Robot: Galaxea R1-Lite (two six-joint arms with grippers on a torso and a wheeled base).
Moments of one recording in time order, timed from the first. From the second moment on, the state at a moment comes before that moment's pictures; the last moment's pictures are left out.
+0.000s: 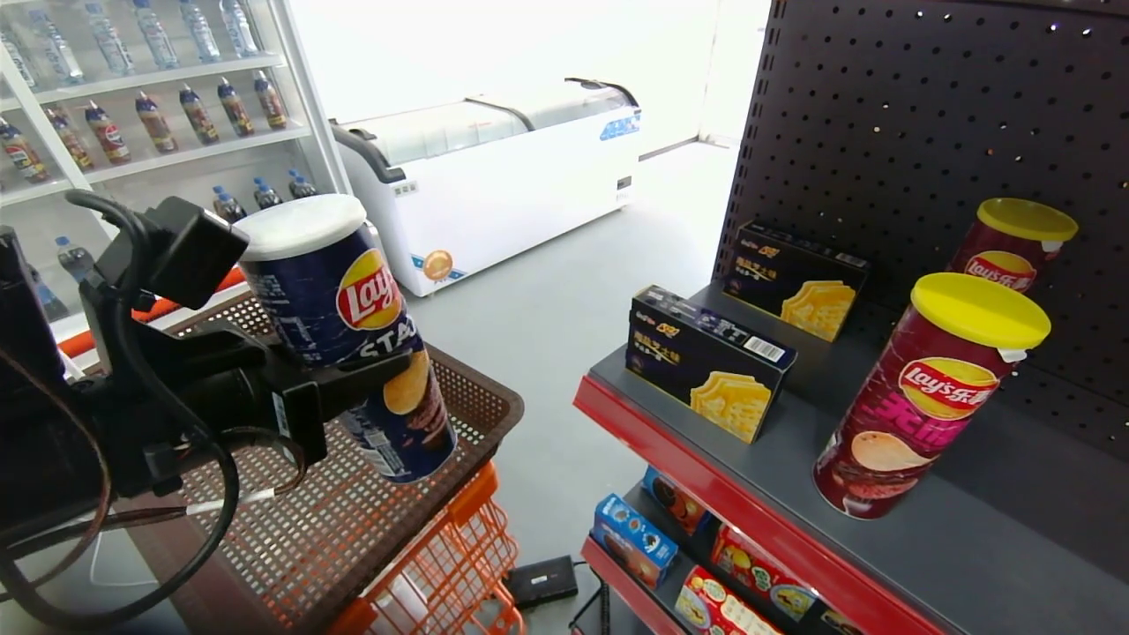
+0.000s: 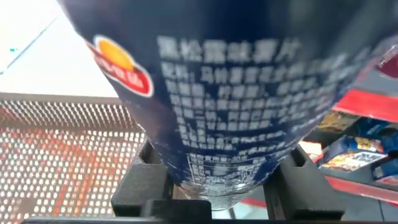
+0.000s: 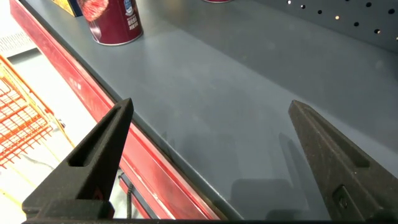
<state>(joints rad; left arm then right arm) -0.34 1.31 -0.67 -0.49 -0.24 0.06 0.00 0.01 0.00 0.00 0.00 -0.01</state>
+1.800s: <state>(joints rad) -0.66 1.22 -0.68 -0.35 -0.49 0.00 0.00 0.01 0.00 0.00 0.01 -0.01</state>
